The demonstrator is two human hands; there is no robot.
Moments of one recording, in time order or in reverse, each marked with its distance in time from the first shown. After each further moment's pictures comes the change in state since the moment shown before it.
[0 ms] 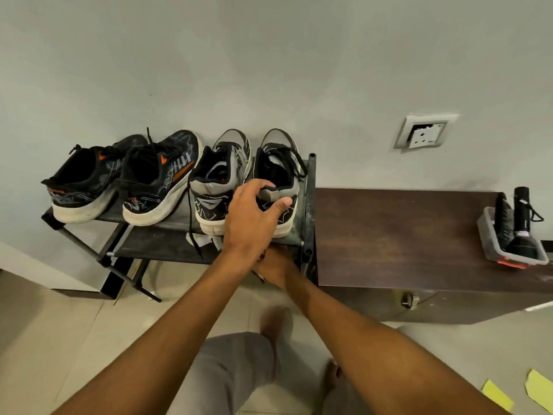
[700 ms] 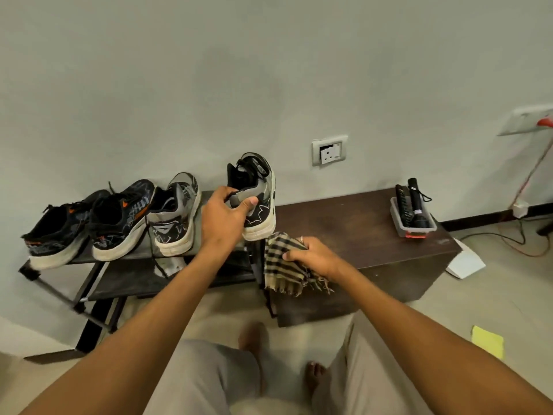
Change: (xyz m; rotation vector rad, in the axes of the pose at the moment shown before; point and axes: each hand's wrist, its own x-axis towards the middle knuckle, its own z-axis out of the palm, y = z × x) left_hand -0.041 0.102 0.018 -0.071 0.010 0.077; right_hand -0.174 0.019 -0.191 0.277 0.070 0.054
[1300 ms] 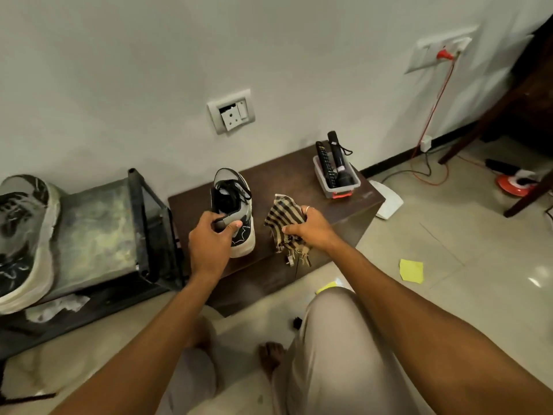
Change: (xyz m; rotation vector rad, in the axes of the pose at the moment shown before) left_hand -0.026 -0.060 0.196 0.005 -0.266 -0.101; right_hand -0.005 0.107 -0.134 0.106 0.481 0.206
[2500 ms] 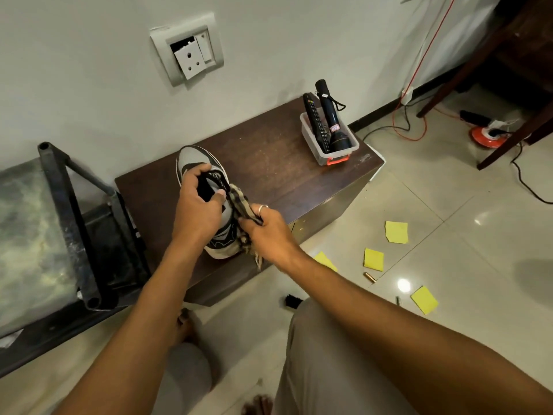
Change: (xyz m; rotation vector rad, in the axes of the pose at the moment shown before) left_hand 0.072 -0.027 0.044 -0.189 -0.280 -0.065; right_hand 0.010 0.011 0.103 0.127 0.067 -0.043
